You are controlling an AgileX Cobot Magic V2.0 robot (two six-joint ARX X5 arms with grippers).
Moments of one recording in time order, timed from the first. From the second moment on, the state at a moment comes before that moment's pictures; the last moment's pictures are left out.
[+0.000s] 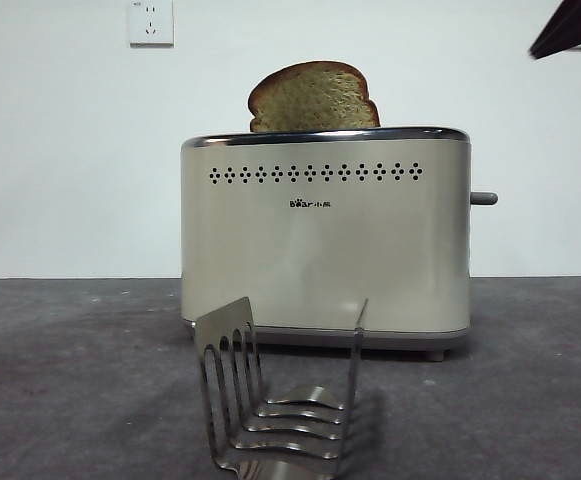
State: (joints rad) left arm -0.75 1.67 2.09 -1.32 0.11 0.15; right arm 0.01 1.10 1.01 -0.56 -0.67 0.21
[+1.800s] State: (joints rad) left arm -0.79 1.22 1.63 -1.32 0.08 -0.08; right arm -0.03 1.67 1.02 -0.27 -0.81 0.38
